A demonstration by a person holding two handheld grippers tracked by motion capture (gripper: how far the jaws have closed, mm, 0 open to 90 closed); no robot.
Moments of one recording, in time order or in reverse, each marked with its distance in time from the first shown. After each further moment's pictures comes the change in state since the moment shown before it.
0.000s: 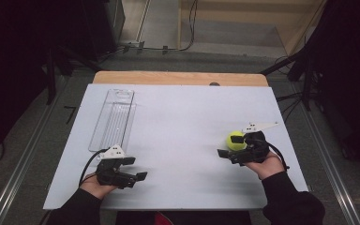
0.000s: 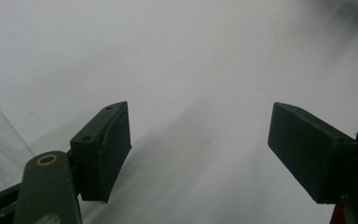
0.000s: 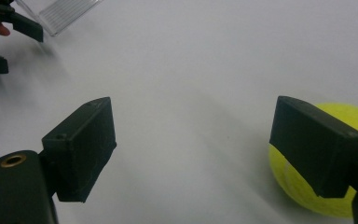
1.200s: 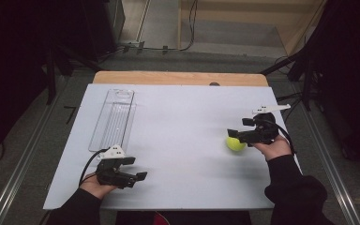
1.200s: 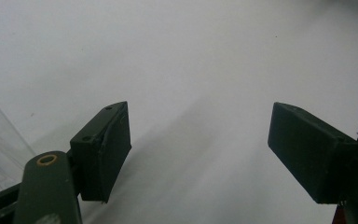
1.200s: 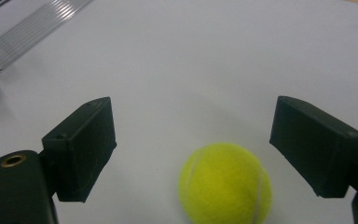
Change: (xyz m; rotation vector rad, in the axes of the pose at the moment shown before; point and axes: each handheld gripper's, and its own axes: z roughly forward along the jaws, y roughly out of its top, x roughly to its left) left arm 0.001 0.000 0.000 0.001 0.001 0.003; right arm -0.040 0.030 -0.015 -0.044 -0.126 0.037
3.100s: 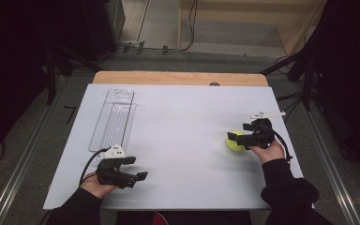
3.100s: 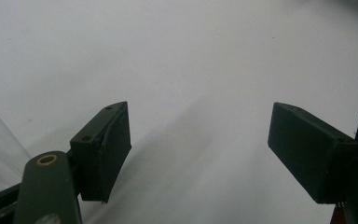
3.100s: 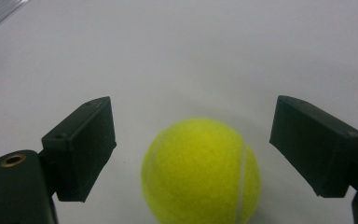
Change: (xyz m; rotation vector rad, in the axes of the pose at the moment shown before) left arm -0.001 0.002 0.000 0.001 -0.006 0.017; right arm -0.014 -0.026 0.026 0.013 -0.061 0.066
